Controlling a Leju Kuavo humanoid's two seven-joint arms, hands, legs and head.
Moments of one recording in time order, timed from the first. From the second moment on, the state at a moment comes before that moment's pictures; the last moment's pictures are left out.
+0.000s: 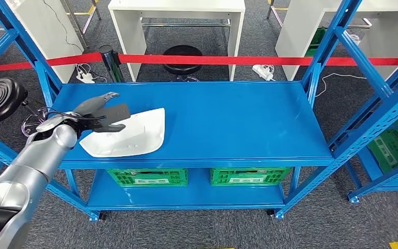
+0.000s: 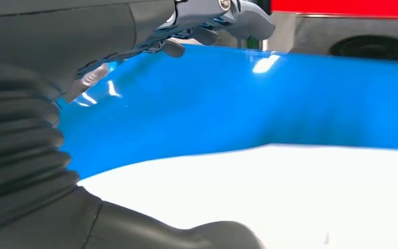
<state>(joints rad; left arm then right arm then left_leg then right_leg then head) -0.99 0.06 -0.54 -0.34 -0.81 -0.12 -0.15 -0.03 0.05 -0.39 -0.16 0.36 0.09 0.17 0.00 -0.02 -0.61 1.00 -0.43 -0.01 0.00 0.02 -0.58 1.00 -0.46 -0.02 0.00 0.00</state>
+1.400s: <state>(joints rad) -0.93 0.04 -0.62 -0.25 -0.78 -0.30 0.05 -0.04 0.05 -0.39 -0.16 0.42 0.11 0.16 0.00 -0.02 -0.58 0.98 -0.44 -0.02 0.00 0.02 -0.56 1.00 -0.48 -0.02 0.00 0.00</state>
